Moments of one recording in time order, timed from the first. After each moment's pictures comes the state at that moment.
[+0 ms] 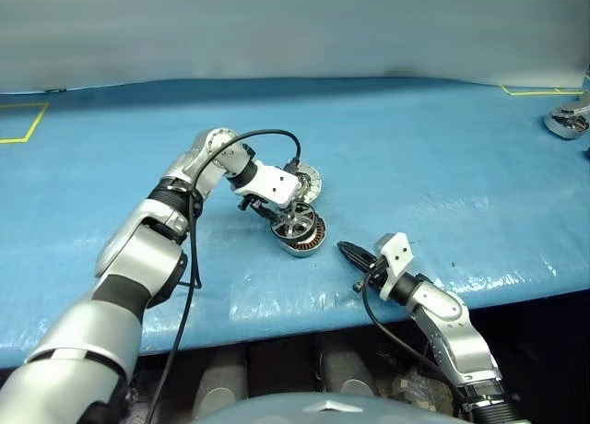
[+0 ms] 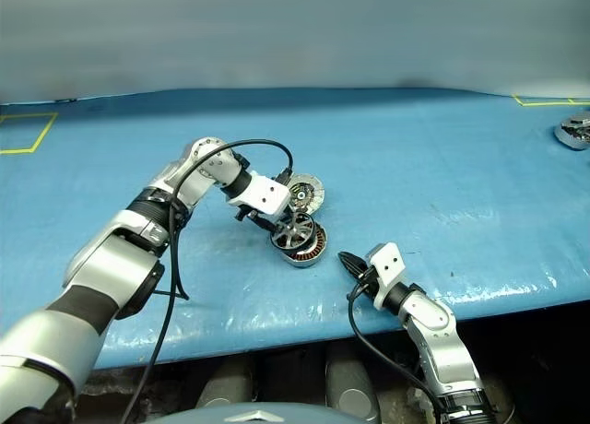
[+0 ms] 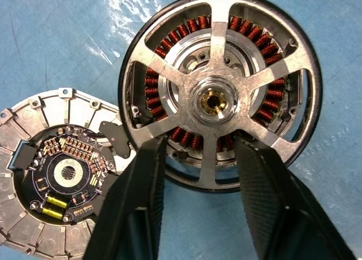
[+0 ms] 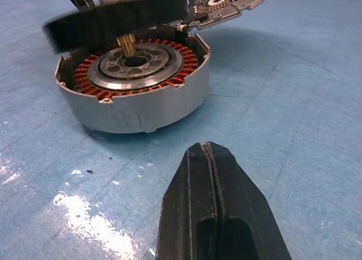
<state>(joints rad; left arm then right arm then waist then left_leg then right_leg) -1.12 0.35 -0.50 0.95 0.28 -0.47 -1.42 0.10 -0.35 0.07 -0.04 0.24 0.03 0.64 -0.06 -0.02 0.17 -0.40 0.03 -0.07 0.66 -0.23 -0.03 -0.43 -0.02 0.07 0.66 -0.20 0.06</state>
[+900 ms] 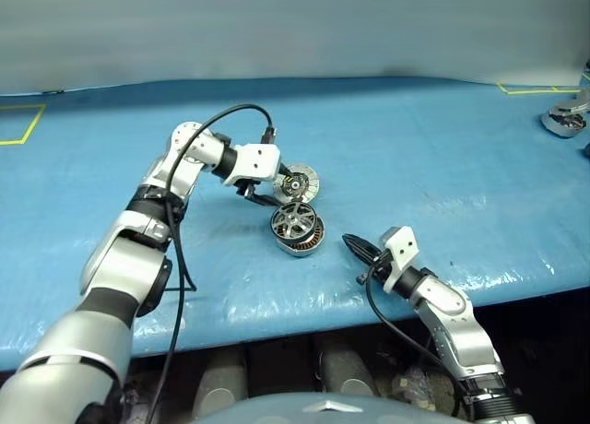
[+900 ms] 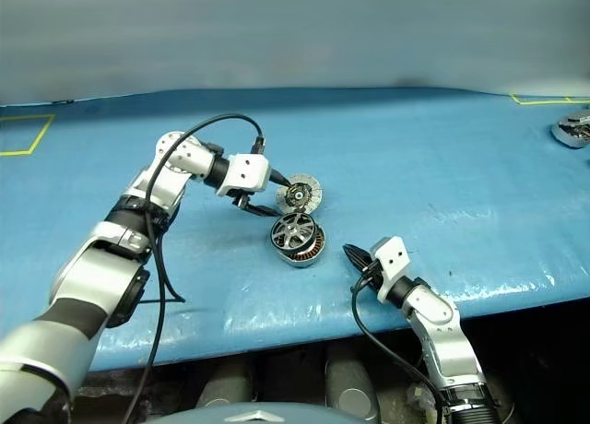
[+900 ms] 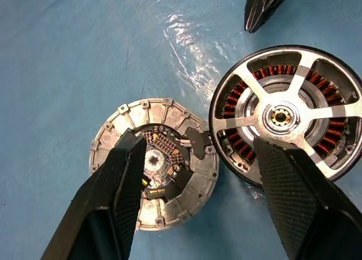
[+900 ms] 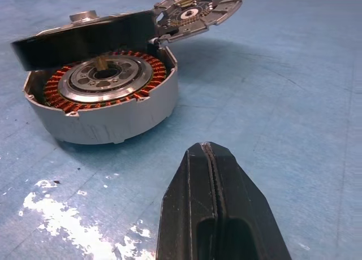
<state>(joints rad) -0.96 0.45 -0.32 0.77 0.10 -0.33 -1.37 0.07 -0.36 0.04 -0.03 0.24 0.02 0.63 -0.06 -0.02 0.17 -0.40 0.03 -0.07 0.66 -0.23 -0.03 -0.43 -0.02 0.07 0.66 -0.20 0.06</state>
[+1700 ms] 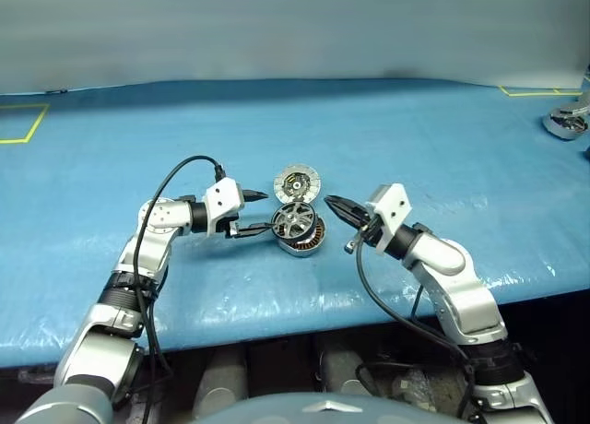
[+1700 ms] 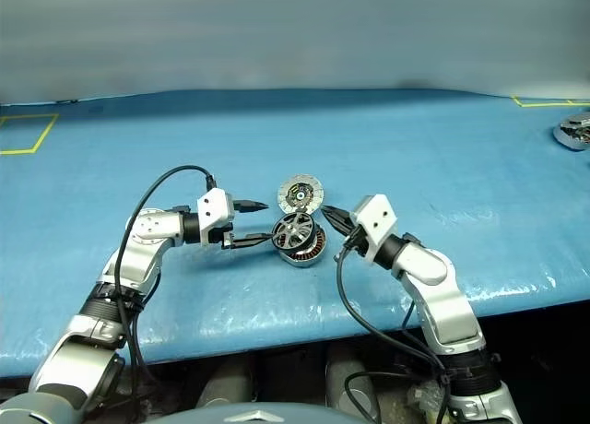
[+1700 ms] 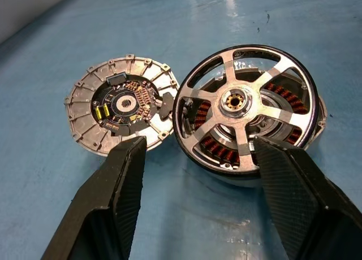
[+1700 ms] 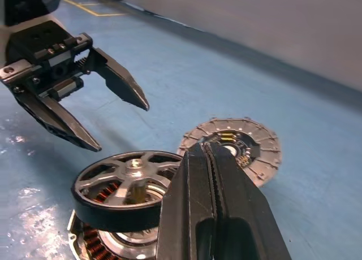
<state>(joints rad) -0.45 0.45 -0.14 0.32 -0.13 -0.13 -1.09 -0.19 -0.40 0.15 -0.26 0.22 0.25 0.66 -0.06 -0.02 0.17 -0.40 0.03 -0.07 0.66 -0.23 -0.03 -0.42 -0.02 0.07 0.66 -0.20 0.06</state>
